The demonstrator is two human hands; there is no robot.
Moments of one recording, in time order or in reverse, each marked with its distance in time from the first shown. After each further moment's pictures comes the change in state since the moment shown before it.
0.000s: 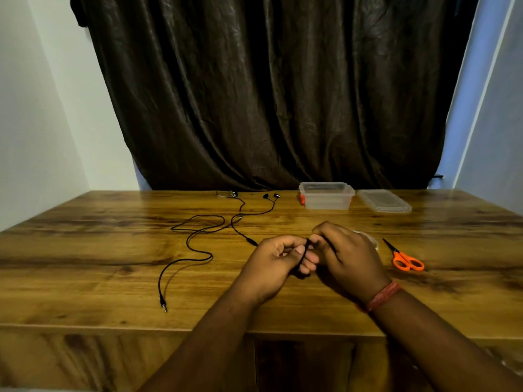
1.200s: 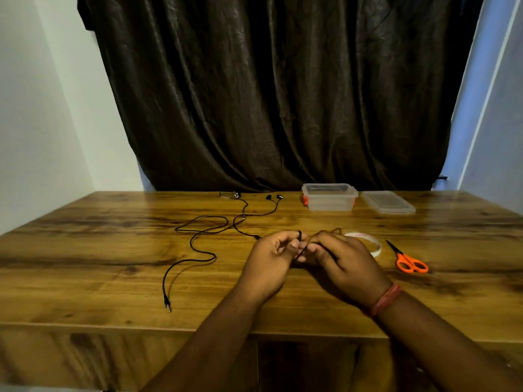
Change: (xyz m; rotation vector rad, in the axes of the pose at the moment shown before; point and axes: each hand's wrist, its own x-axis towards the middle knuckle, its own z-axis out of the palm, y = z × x) left_hand 0.005 0.001 0.000 0.092 0.179 0.034; right_hand -0.002 -0.005 -0.001 0.181 -0.101 -0.019
